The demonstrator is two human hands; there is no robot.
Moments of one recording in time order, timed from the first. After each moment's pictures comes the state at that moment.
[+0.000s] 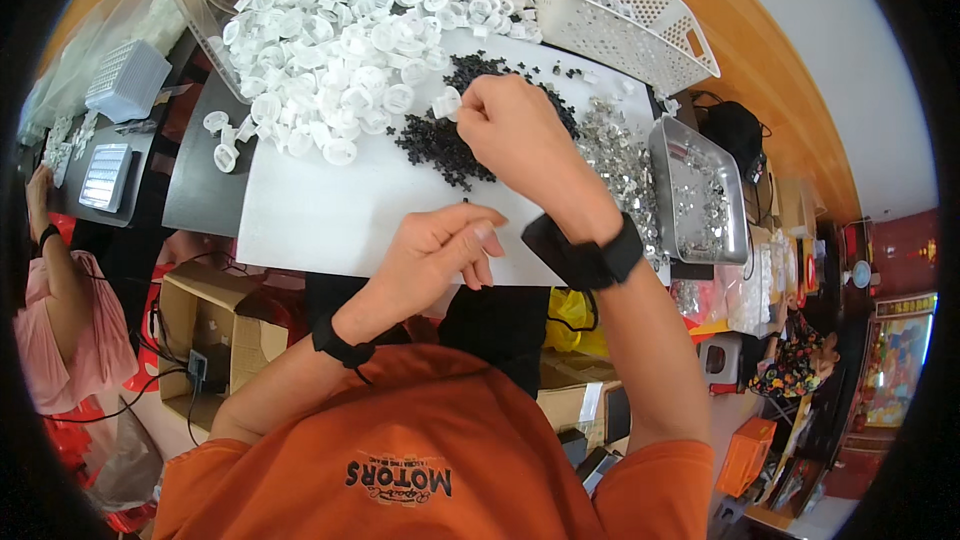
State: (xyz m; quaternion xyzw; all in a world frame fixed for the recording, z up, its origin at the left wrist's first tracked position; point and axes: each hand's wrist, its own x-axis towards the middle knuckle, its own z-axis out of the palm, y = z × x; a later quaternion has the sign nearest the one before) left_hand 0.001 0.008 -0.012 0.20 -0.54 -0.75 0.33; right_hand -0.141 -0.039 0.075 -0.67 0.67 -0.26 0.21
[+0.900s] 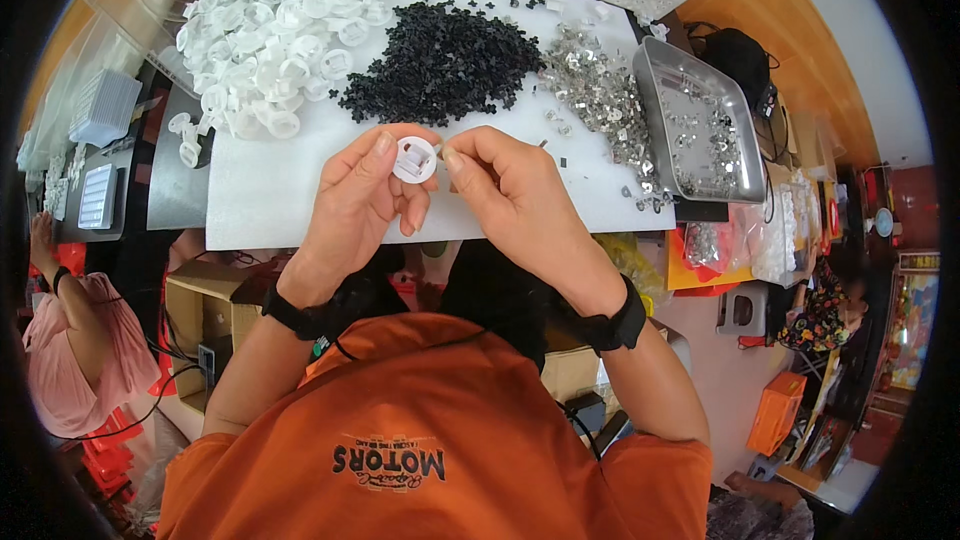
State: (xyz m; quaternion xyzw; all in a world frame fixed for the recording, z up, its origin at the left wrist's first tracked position) left_hand 0.003 -0.005 -0.003 0.15 -0.38 -0.85 0.34; right_hand -0.156 0.066 0.041 -0.55 0.62 -0.43 0.36
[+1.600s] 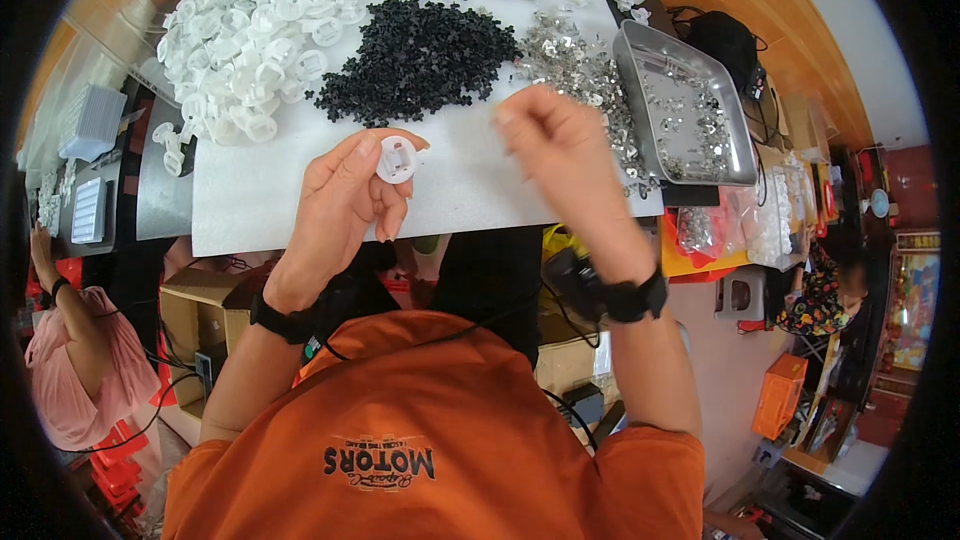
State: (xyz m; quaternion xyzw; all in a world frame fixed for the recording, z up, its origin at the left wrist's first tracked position) left_hand -0.002 0.000 0.004 0.22 -0.48 -0.79 0.31; right_hand -0.205 0.071 0.045 -0.46 0.66 -0.47 0.35
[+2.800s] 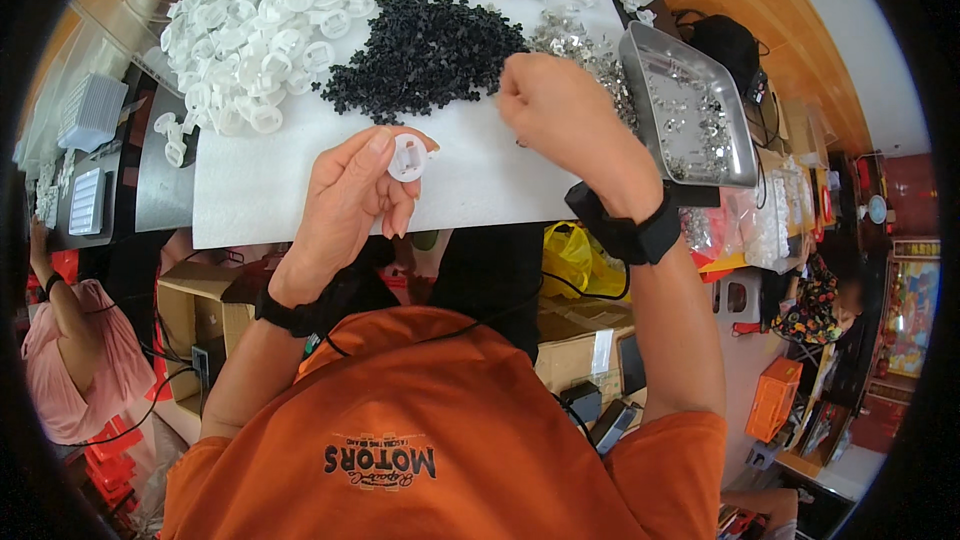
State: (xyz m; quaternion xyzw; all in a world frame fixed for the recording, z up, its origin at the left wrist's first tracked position) left_hand 0.000 0.000 0.002 0.22 -0.49 -0.79 0.30; right_hand -0.222 0.027 0.053 -0.65 0.74 -0.13 0.10
